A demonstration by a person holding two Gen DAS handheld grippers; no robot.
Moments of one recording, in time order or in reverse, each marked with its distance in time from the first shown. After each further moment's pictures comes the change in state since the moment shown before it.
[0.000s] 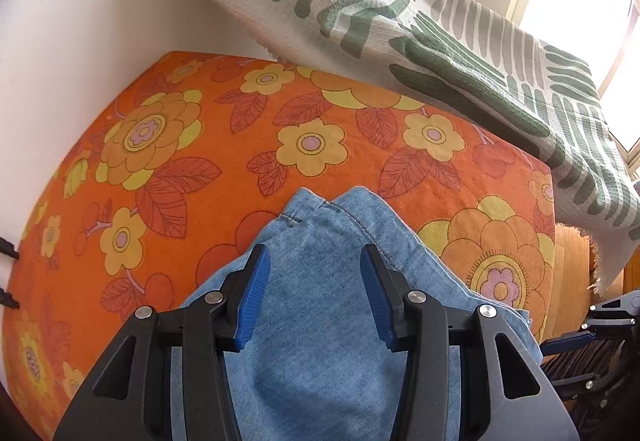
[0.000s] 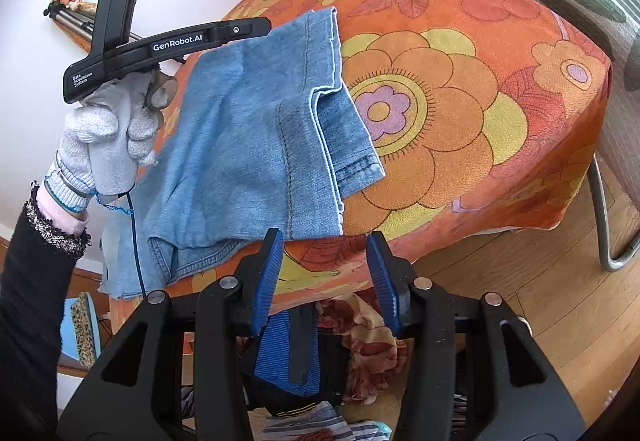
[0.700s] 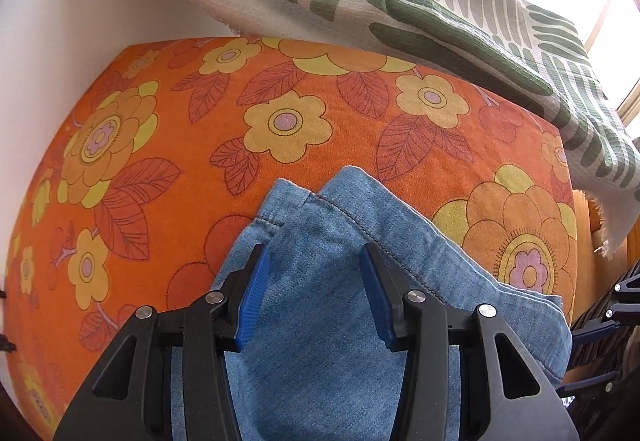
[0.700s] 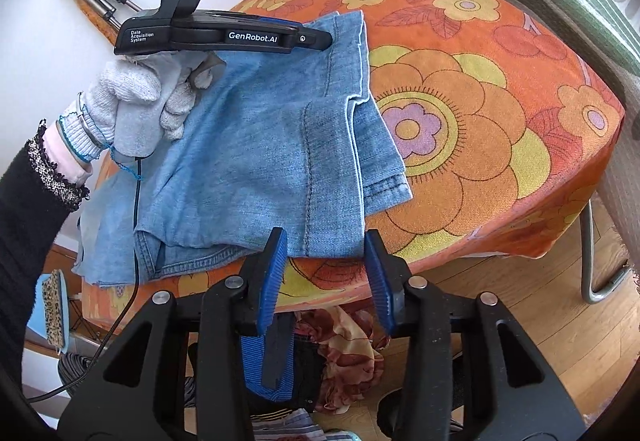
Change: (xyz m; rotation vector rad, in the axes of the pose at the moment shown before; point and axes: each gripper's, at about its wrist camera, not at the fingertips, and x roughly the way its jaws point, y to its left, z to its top) left arm 0.036 -0.006 0.002 0.111 0.069 -0.057; right arm 0.009 0.025 0.005 -0.124 -0.020 -0.083
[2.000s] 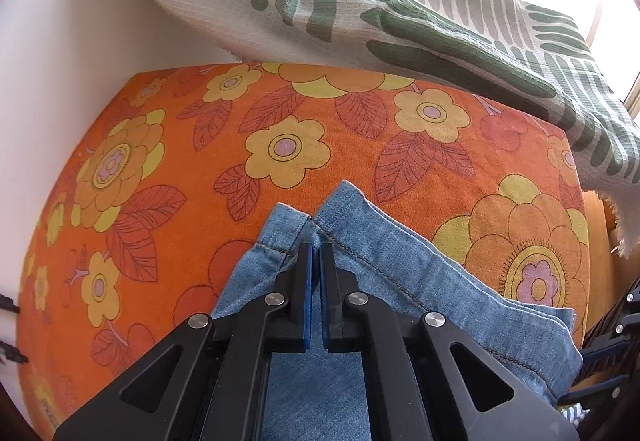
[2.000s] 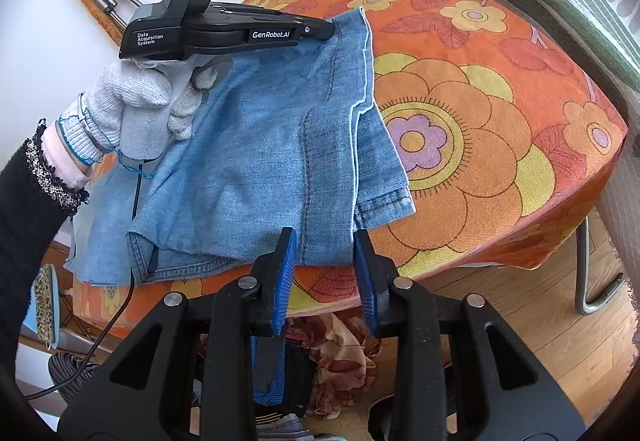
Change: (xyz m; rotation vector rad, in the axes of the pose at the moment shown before) left arm -0.003 -0.010 0.001 0.043 -0.075 0.080; right arm 0.003 0.004 0.001 -0.041 -0.002 -0.023
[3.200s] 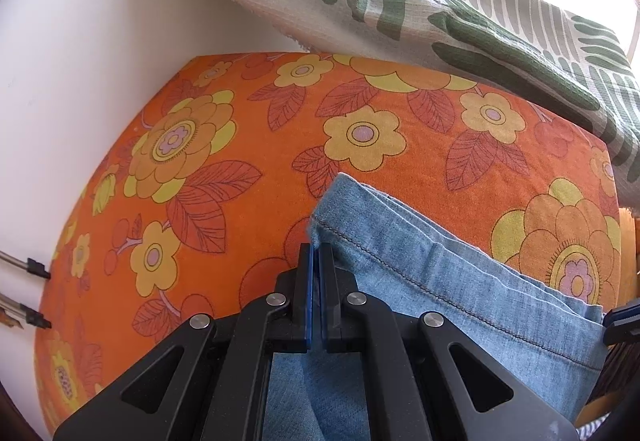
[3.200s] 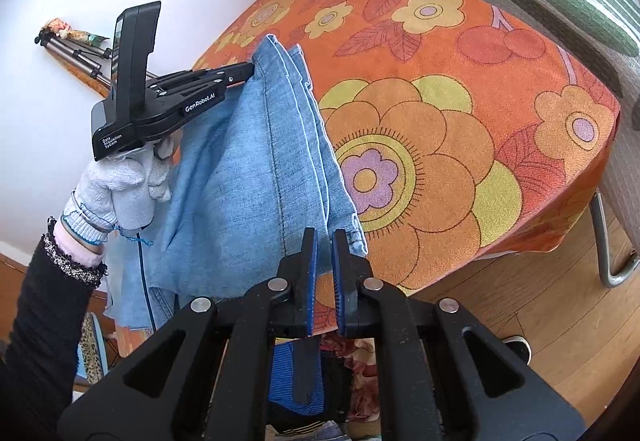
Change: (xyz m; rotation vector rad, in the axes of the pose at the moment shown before) left arm -0.007 0.027 -0.009 -0.090 0.015 0.149; right arm -0.008 -0.045 0.025 0.185 -0.010 0.096
